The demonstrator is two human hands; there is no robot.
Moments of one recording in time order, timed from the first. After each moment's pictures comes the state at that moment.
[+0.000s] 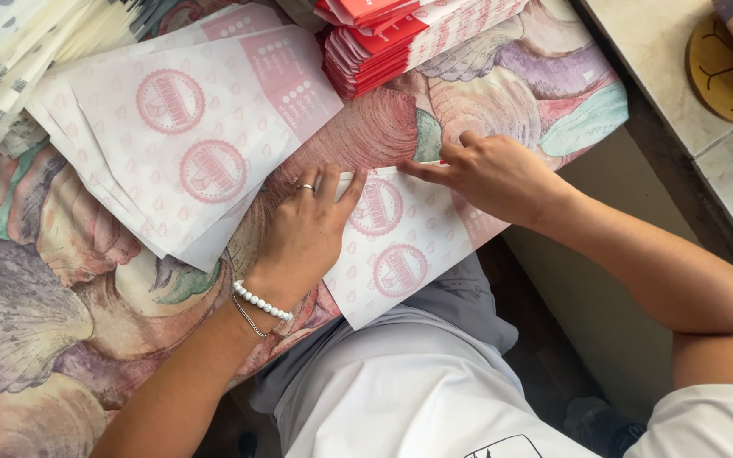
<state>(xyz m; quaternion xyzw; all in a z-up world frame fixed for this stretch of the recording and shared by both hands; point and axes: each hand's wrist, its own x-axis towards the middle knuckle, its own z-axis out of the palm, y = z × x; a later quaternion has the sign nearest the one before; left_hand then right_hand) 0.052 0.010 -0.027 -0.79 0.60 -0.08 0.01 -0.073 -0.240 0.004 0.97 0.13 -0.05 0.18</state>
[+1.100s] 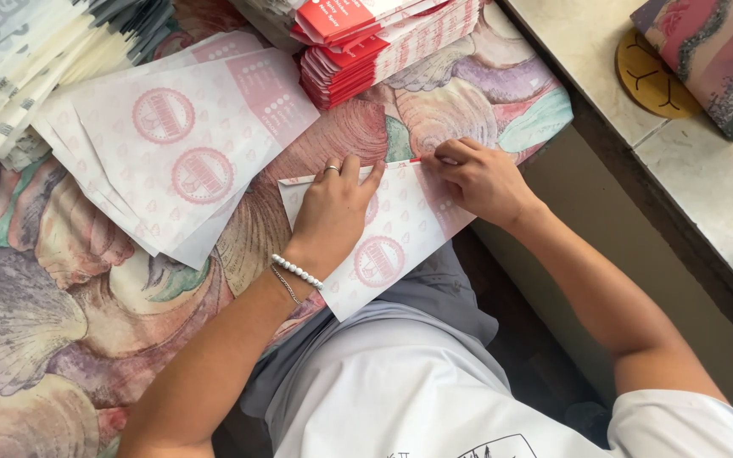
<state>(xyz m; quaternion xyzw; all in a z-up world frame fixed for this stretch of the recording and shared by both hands) 0.028 -0.040 -0.055 -0.79 0.60 -0.16 -0.03 -0.122 -0.279 -0.066 0.98 0.08 0.18 0.04</state>
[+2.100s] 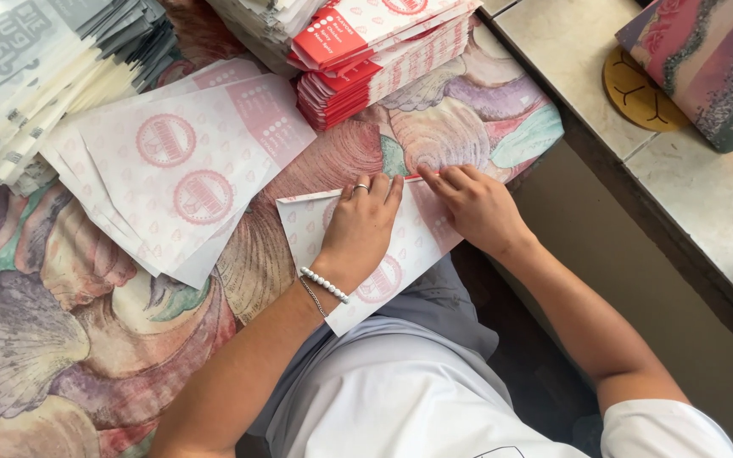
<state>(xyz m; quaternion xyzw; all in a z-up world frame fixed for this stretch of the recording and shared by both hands) 0.004 -0.069 -0.061 -0.78 0.61 -0.15 -0.04 -0.132 -0.266 -0.096 0.98 0.00 0.19 0.09</state>
